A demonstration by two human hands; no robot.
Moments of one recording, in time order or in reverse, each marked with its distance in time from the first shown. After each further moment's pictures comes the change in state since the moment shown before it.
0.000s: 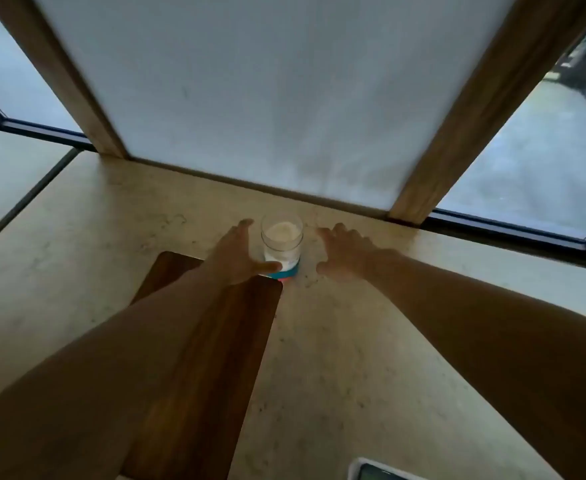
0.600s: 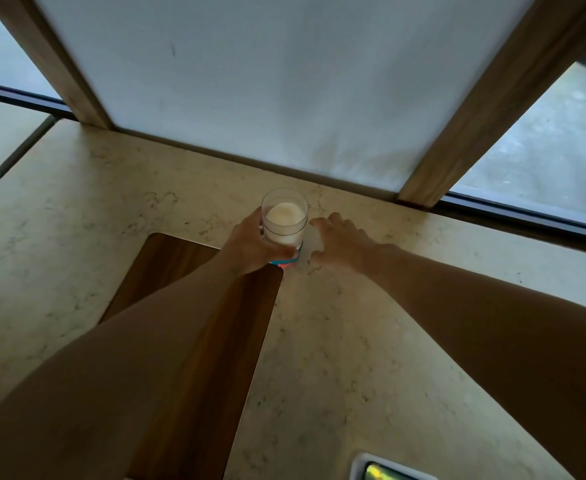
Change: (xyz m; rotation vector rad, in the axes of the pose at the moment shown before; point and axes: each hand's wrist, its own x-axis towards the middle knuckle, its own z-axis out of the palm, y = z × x) left_hand 0.021 -0.008 0.035 -0.375 -0.030 0.171; right_hand 0.016 -0.008 0.022 0.062 0.028 -0.046
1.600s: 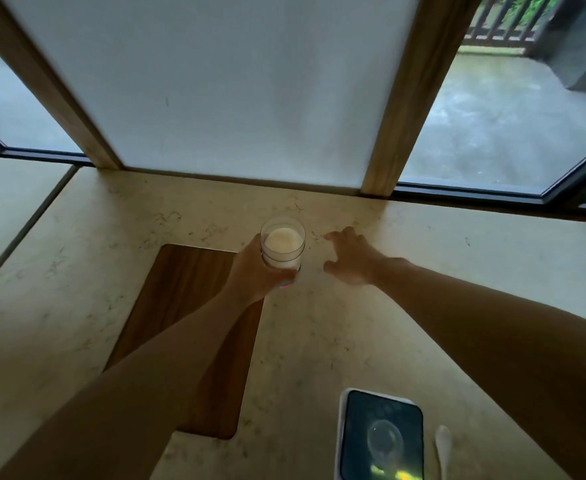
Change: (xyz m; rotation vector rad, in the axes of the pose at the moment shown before) left_hand -0.110 0.065 0.029 0.042 0.119 0.044; right_hand -0.133 0.026 -0.006 0.221 0.054 0.115
